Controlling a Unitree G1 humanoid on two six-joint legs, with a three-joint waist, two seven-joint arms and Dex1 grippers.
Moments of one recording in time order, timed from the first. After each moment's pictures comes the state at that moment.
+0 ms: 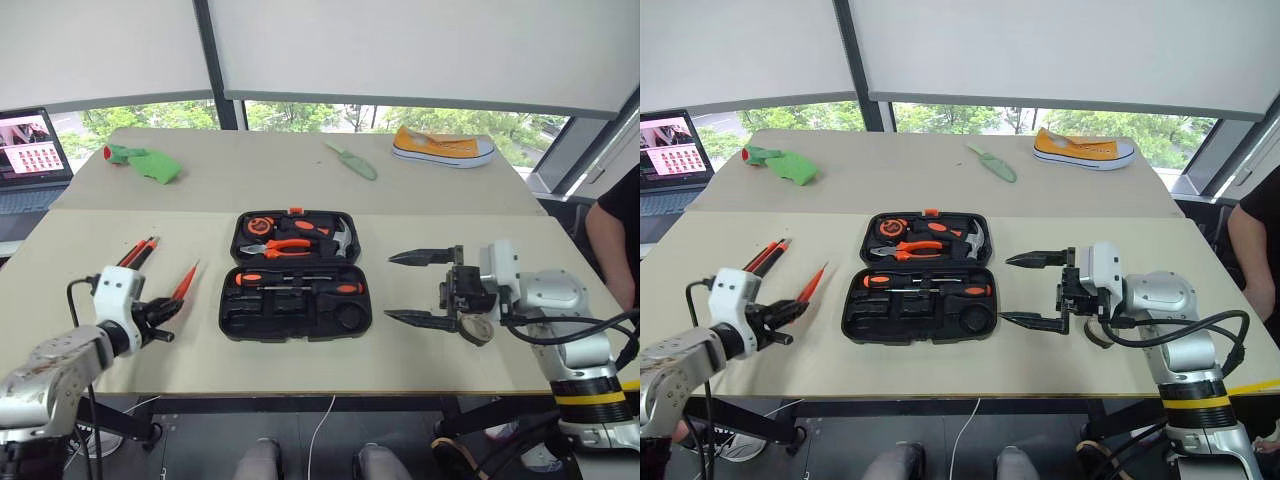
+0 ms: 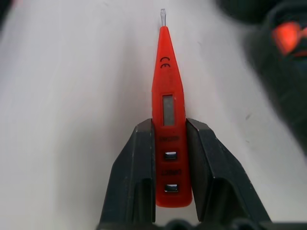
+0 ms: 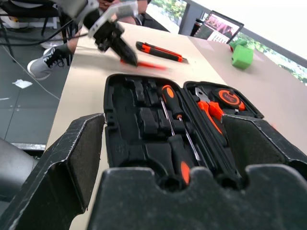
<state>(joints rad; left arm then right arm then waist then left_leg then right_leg) -0.08 0.77 0.35 -0.13 -0.54 0.65 -0.65 -0.39 -0.67 -0.06 -0.07 0.49 0.04 1.29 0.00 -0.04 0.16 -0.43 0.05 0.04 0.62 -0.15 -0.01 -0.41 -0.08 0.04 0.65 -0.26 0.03</state>
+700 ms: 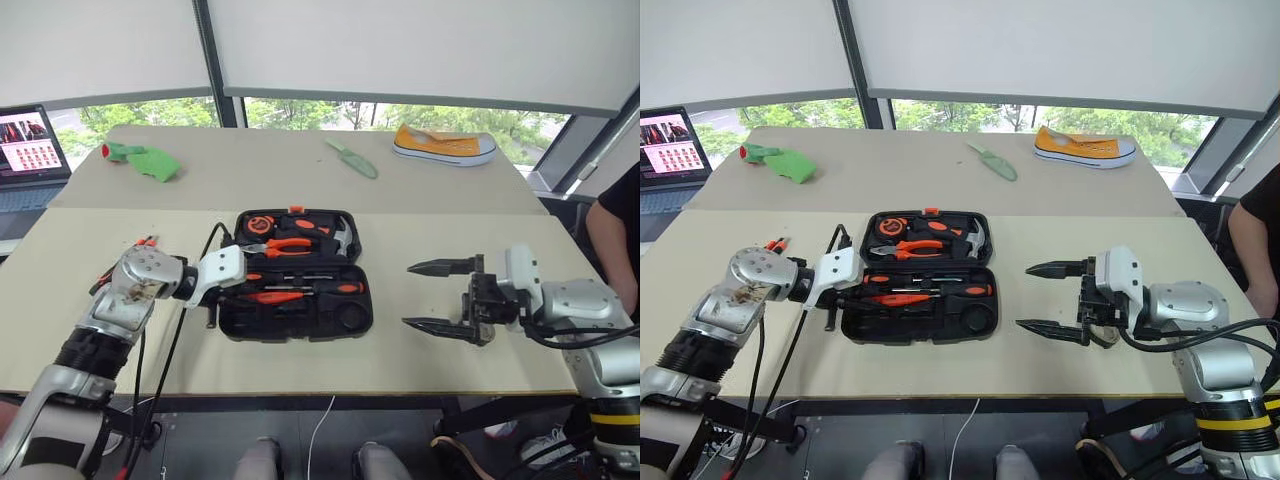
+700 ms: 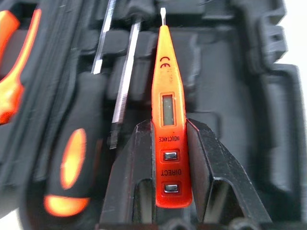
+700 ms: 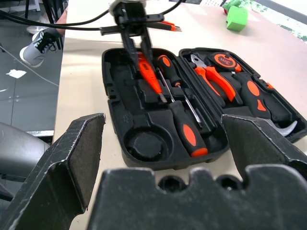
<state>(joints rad) -0.64 0.79 -0.25 0.27 -0.09 0.15 -1.29 -0.28 -0.77 -0.10 -0.19 0.52 0.18 1.23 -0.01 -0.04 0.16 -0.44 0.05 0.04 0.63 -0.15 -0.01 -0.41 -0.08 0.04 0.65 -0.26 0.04</state>
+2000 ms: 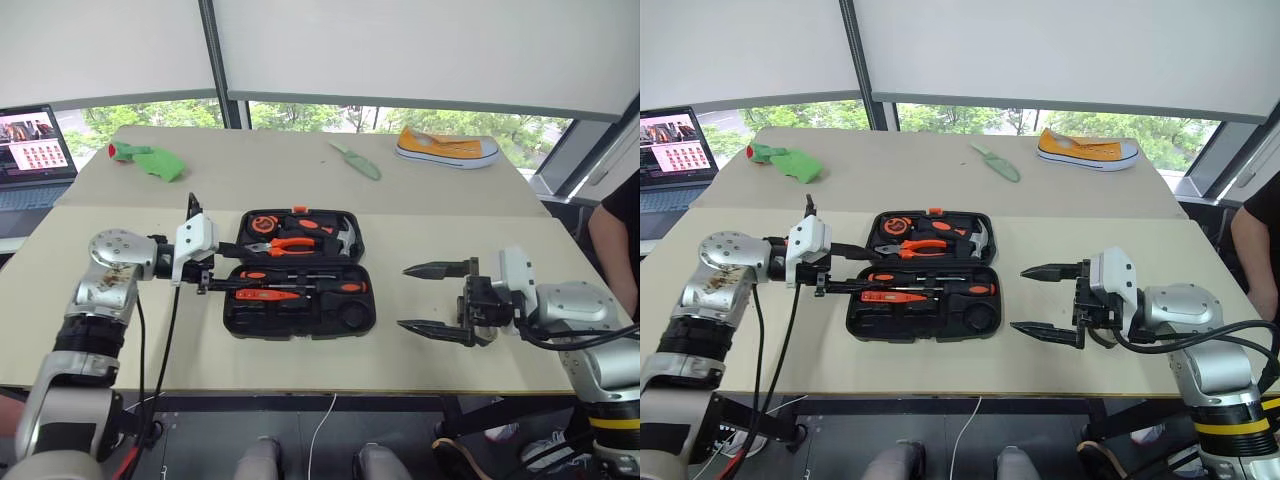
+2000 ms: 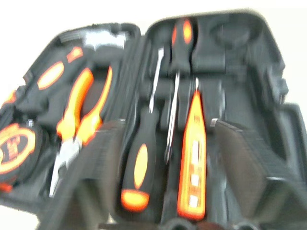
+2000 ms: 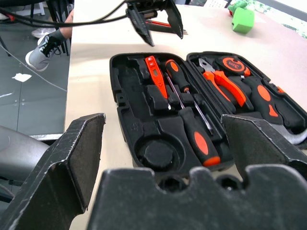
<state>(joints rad) -0.69 0.70 -0.06 0.48 -0.24 -0.05 -1.42 -0.29 -0.77 -0.09 -0.21 0.53 0.21 1.22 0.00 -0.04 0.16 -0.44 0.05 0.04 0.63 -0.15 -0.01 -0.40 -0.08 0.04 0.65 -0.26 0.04</state>
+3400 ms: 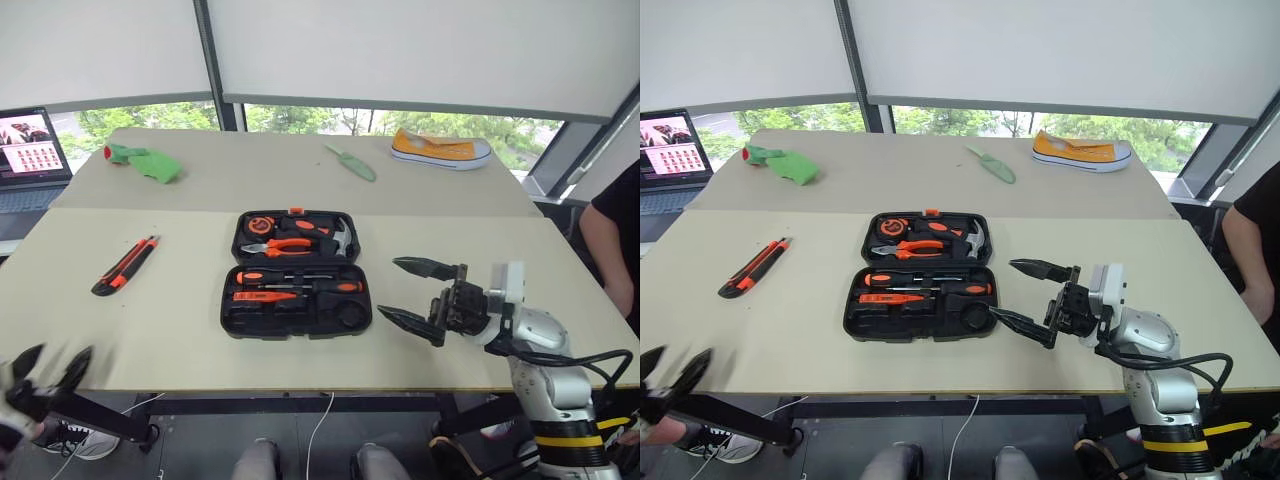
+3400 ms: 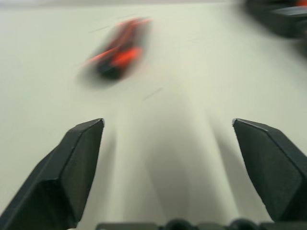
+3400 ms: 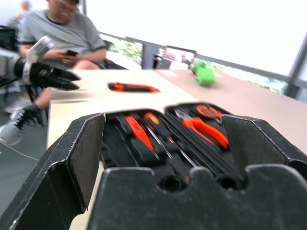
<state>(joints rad) 0.37 0.51 0.87 0.06 -0.53 0.11 -0.73 -0.22 -0.46 -0.10 -0.17 0.57 -0.01 1.13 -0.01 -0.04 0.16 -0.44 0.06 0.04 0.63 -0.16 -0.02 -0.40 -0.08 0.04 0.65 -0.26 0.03</state>
